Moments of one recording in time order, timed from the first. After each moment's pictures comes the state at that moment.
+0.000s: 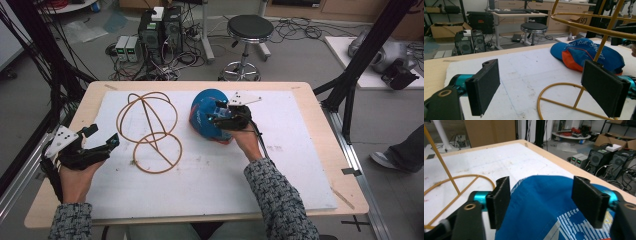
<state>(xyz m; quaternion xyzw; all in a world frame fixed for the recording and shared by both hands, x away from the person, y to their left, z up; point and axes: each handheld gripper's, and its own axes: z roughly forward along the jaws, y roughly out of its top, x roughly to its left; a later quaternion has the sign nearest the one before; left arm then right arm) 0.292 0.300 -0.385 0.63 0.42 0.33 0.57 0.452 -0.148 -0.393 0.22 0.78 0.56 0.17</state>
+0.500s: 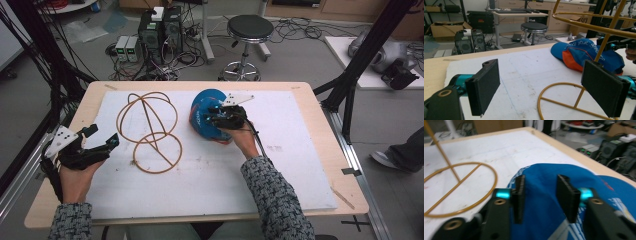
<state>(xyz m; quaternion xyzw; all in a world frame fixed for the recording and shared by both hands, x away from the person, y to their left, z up) 0.292 0.302 -0.386 0.62 0.43 0.33 0.57 0.464 -0.137 -0.404 0.20 0.81 0.53 0.15</state>
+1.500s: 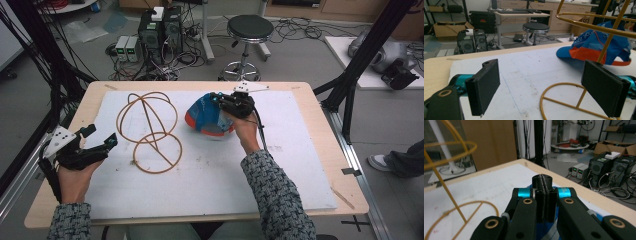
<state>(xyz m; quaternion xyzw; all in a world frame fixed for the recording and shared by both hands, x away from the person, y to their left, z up) 0.291 0.306 -0.386 0.62 0.43 0.33 0.56 0.460 -0.152 -0.356 0.25 0.74 0.61 0.16</state>
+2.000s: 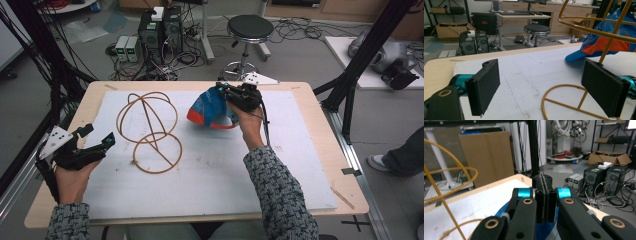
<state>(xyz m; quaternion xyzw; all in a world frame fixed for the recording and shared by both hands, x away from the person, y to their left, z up) 0.289 0.310 -0.383 0.62 0.43 0.34 0.57 0.458 -0.166 -0.331 0.26 0.70 0.65 0.17</state>
